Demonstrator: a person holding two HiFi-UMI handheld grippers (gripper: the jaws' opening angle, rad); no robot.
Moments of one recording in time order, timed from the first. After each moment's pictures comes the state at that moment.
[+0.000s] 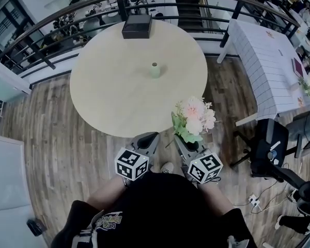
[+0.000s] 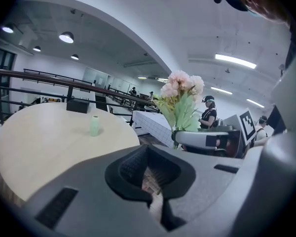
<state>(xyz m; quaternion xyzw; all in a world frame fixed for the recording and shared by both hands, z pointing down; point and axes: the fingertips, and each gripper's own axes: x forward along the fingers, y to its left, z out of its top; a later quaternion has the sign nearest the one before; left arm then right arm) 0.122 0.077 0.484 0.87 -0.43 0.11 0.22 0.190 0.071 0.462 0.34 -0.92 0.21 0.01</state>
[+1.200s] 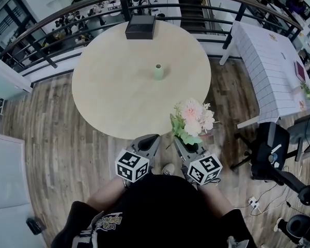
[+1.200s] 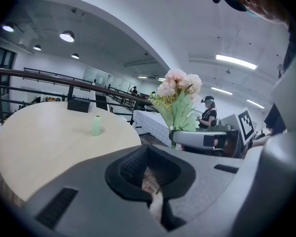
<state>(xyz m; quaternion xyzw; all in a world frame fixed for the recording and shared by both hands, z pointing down) 0.103 0.069 0.488 0.87 -0.43 0.11 0.23 0.166 0.060 0.467 0.33 -0.92 0.21 0.02</state>
